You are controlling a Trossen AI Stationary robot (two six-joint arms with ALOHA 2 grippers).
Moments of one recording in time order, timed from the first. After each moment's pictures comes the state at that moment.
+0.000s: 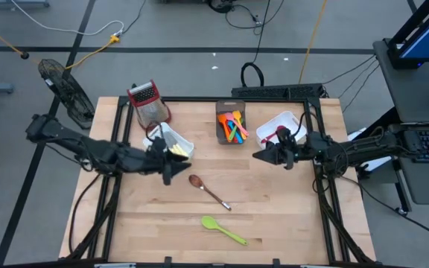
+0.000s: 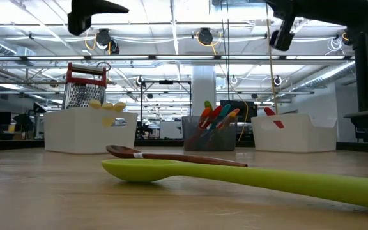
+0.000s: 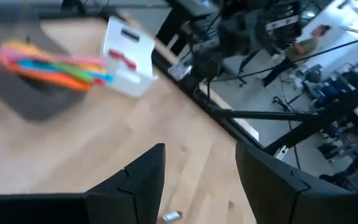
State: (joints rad) left arm -0.33 1.02 0.76 -0.04 -0.44 -0.82; right arm 0.03 0.91 0.40 0.70 -0.12 1.00
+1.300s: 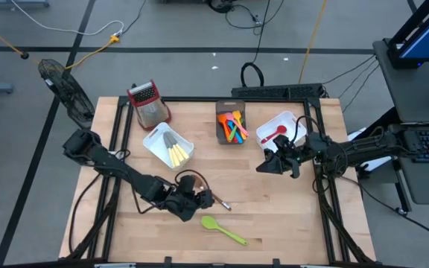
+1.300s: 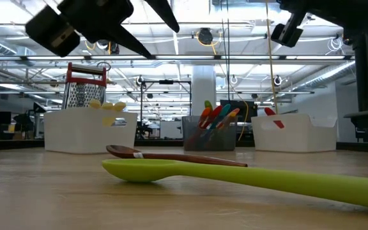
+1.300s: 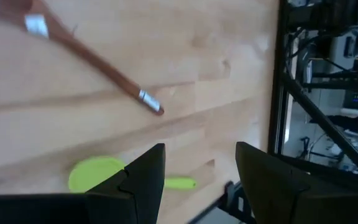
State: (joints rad) left arm -0.50 1.69 1.17 -0.29 -0.42 -1.92; right arm 0.03 0.91 0.39 0.69 -0.37 0.98
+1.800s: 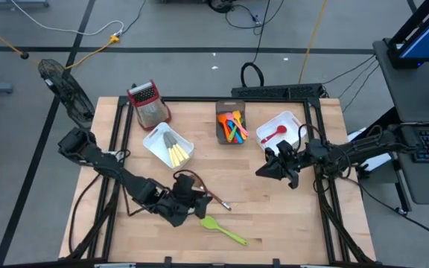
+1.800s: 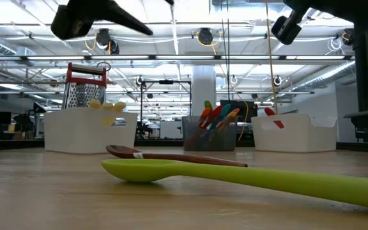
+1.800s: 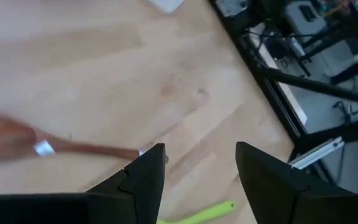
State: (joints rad) left arm -0.55 1.64 1.17 -0.29 -0.65 -1.41; right arm 0.14 0.91 0.39 0.66 -0.21 0.71
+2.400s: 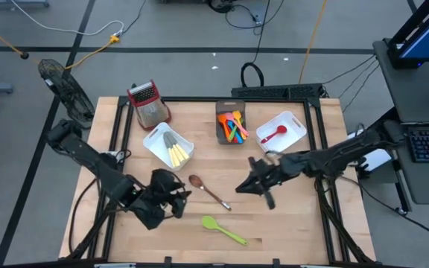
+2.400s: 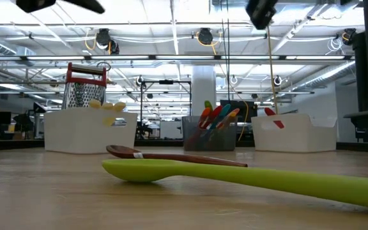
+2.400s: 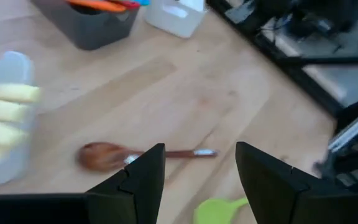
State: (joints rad) left arm -0.66 1.46 1.17 -0.67 -0.78 -1.32; right arm 0.30 1.23 0.71 0.40 -0.07 0.43
